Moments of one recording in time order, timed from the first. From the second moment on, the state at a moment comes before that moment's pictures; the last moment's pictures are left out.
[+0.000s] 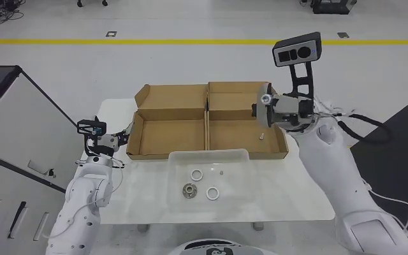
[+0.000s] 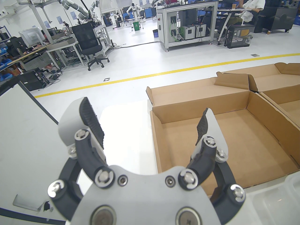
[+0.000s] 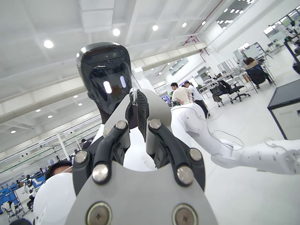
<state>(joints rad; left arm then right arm) 1.73 -1.15 -1.60 -1.80 1.33 0.00 0.00 -1.01 -1.14 1.13 -1.86 1.15 -0.35 1.15</state>
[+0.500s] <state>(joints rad) 1.73 -1.15 -1.60 -1.80 1.33 0.00 0.00 -1.02 -1.17 1.13 -1.87 1.29 -0.40 1.20</state>
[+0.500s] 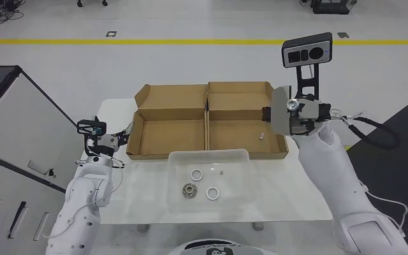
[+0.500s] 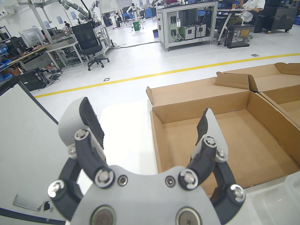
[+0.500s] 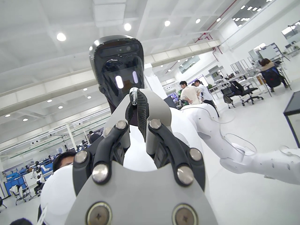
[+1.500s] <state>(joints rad) 1.73 -1.15 -1.60 -1.80 1.33 0.00 0.00 -1.04 -1.19 1.14 -1.86 1.36 -0.41 1.22</state>
